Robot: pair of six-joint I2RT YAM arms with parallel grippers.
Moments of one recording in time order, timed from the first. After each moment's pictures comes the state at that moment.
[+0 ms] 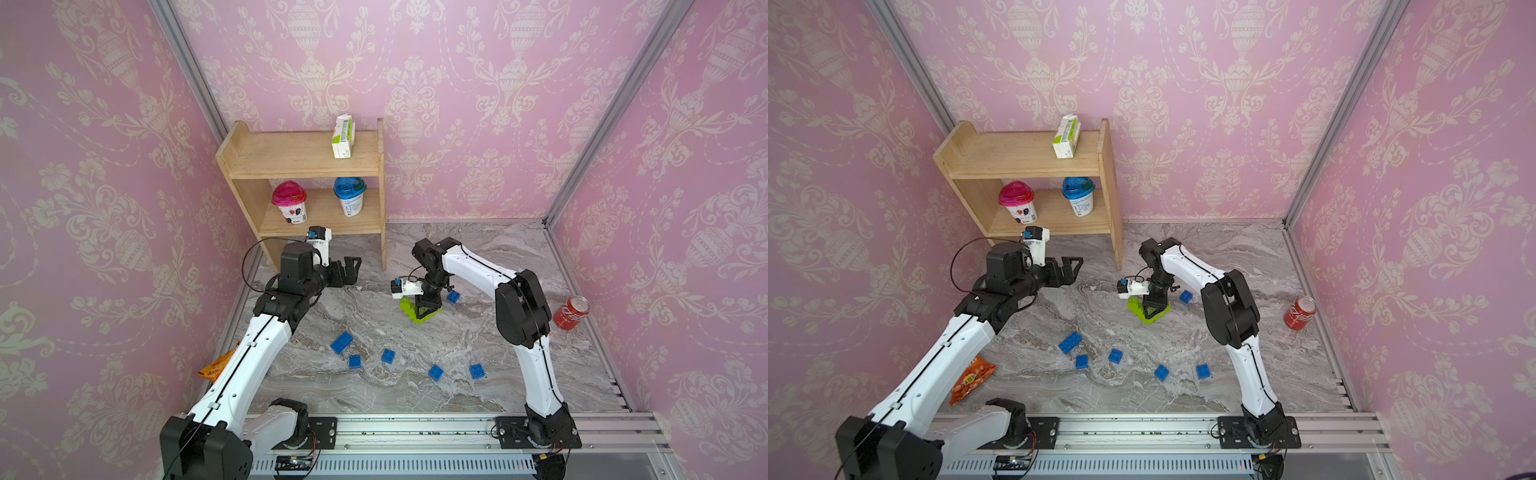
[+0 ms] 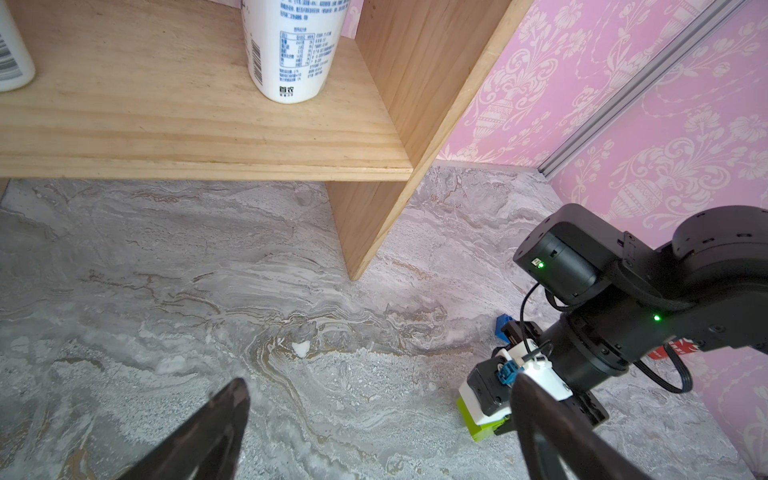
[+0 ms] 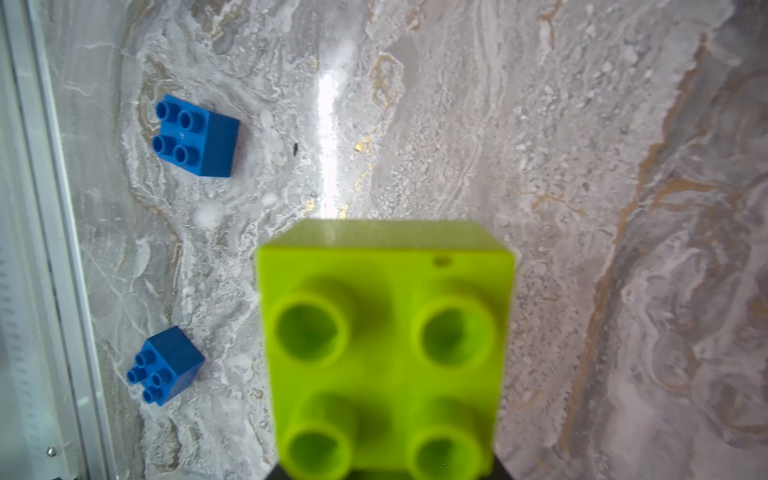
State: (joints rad) left arm -0.19 1.11 0.98 -0.33 0.24 -0.29; right arm 0.54 2.21 1.85 -1.26 -0.41 -0.97
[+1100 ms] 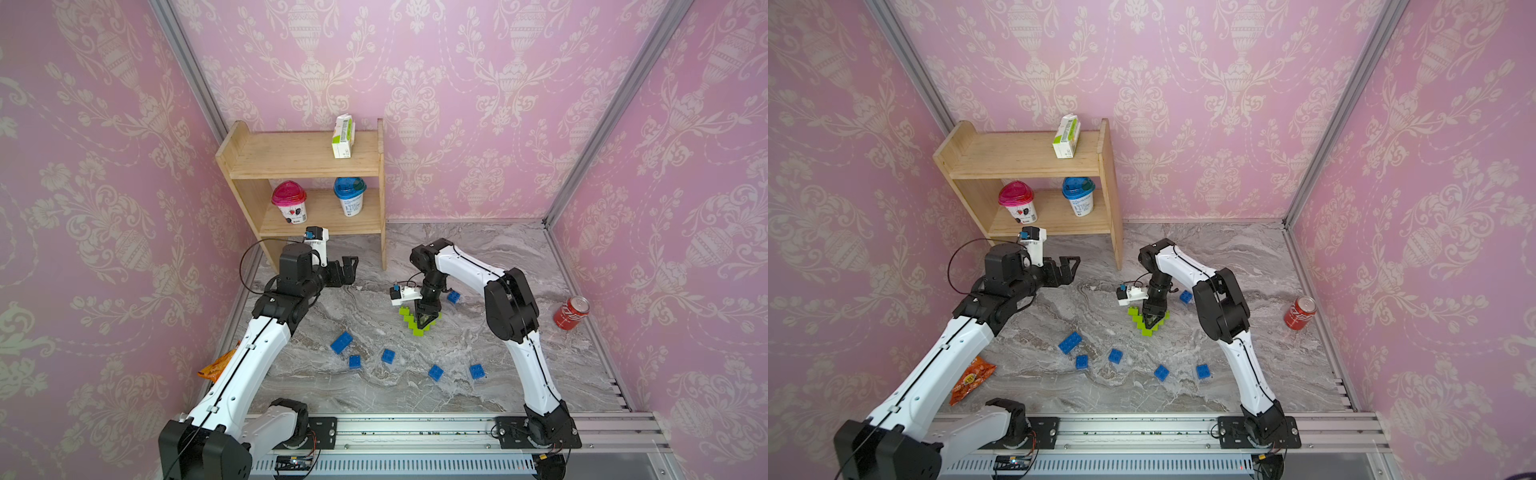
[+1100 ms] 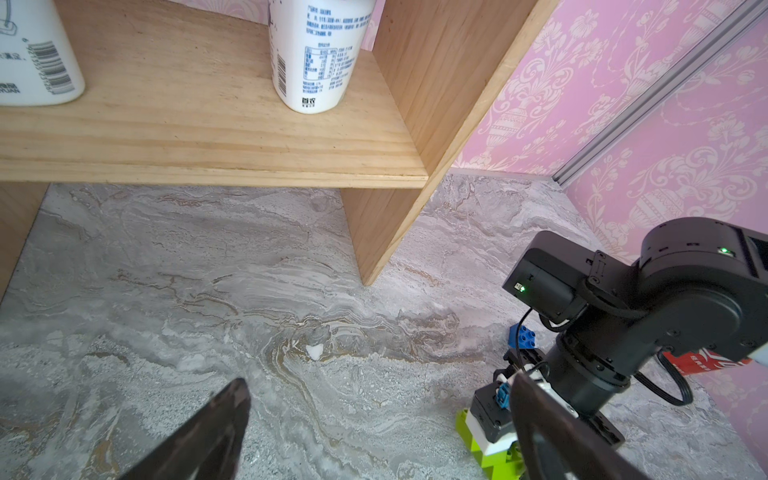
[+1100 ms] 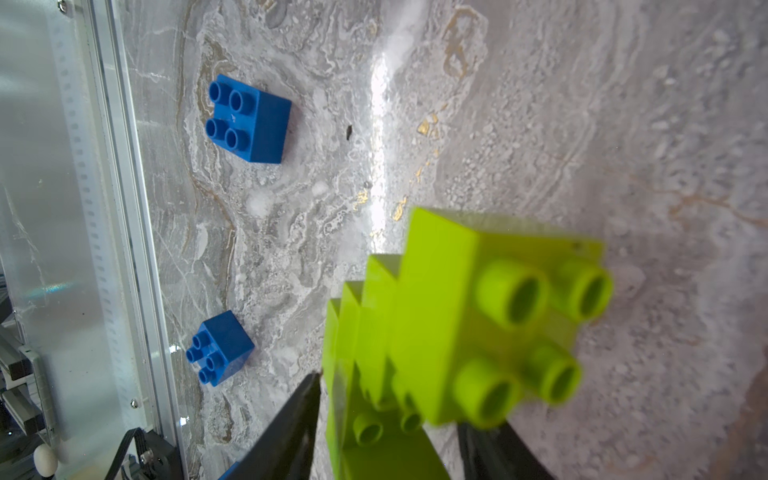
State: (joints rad) left arm -0.19 1.10 0.97 -0.32 0.19 -0.29; right arm 0.55 2.31 1.95 -1.42 -0.45 -1.00
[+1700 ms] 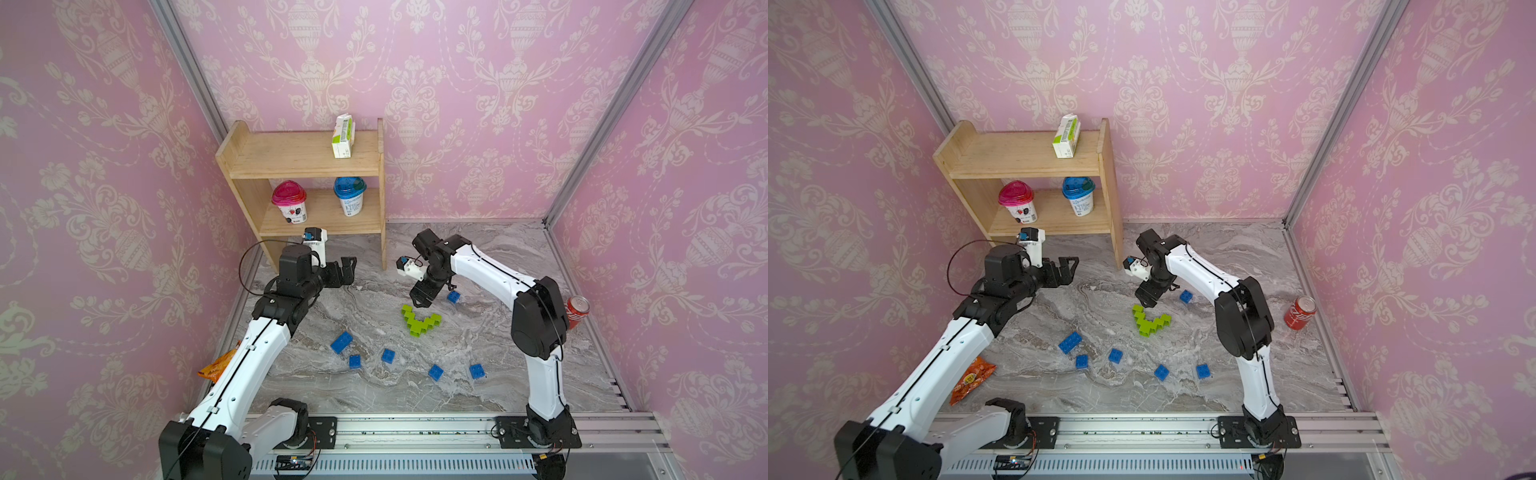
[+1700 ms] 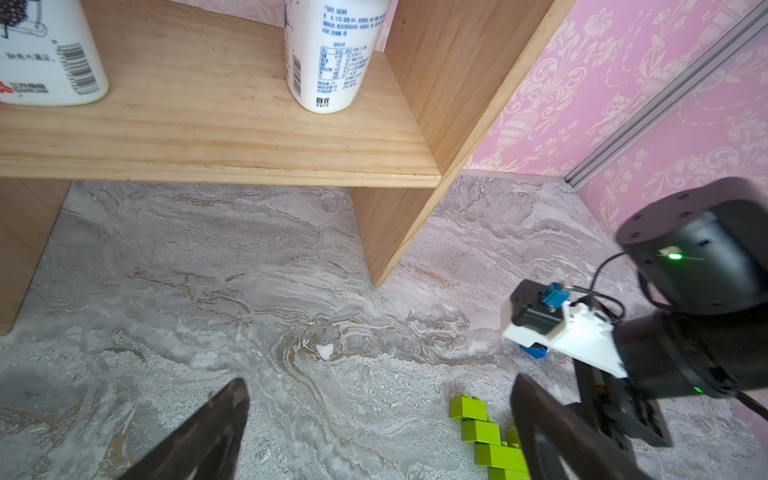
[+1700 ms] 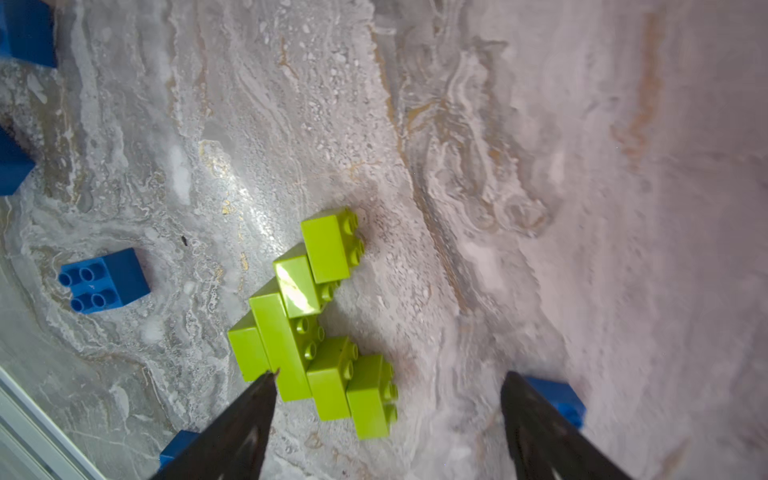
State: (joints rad) left arm -0.18 1.09 0.95 -0.31 0.17 -0.28; right arm 0.59 2.02 1.77 -1.09 -0.09 -0.28
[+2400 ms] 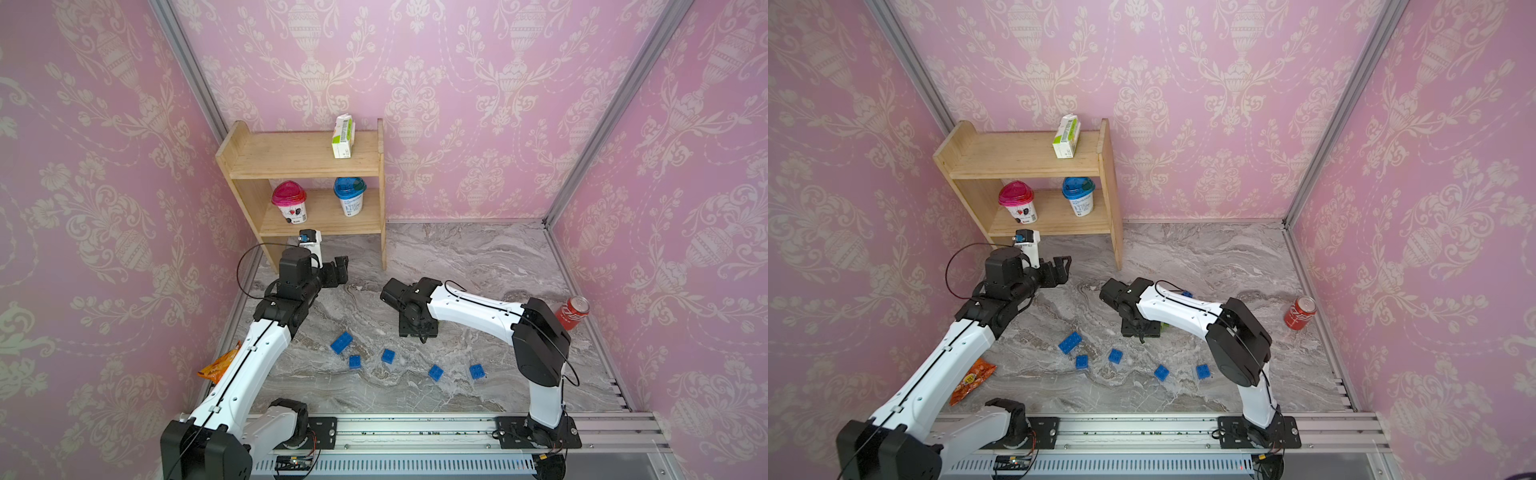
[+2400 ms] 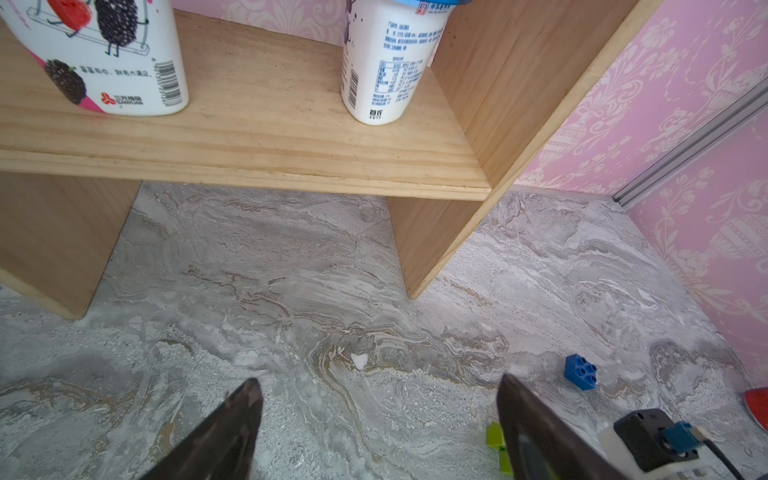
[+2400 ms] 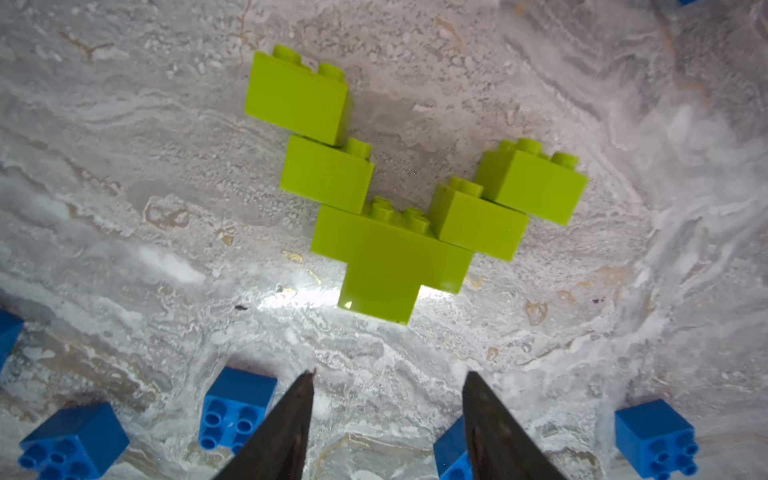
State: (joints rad) left arm -0.18 1.09 0.91 -0.26 0.06 -0.28; right arm 0.91 1.95 1.53 -1.07 0.16 0.99
